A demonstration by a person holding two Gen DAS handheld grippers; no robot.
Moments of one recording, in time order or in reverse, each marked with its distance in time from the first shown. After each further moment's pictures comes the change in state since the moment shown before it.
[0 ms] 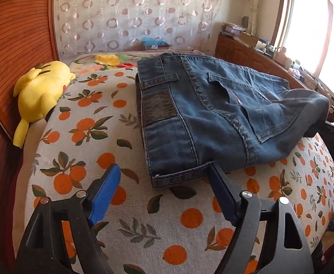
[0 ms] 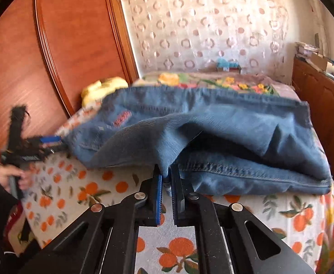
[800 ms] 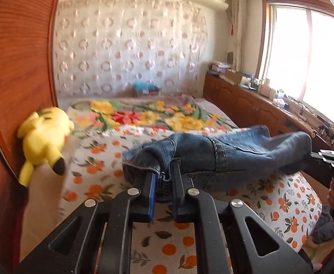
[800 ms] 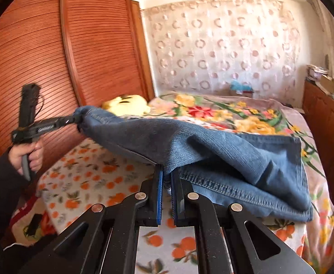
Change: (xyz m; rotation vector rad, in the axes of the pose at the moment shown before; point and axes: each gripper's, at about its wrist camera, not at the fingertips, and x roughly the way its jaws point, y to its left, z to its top) left arm -0.103 -0.017 0.046 0.036 -0.281 -0.031; right arm -0.070 0.021 0.014 -0.099 -0.092 0.090
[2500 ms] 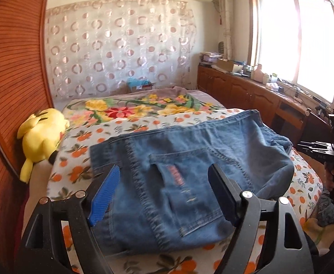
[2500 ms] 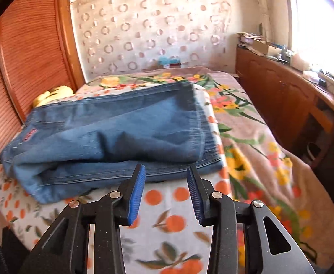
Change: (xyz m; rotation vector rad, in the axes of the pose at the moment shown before) left arm -0.001 -0.059 -0.038 0.090 0.031 -0.010; right arm -0.054 -0.121 -0.081 0.213 0.122 -0.416
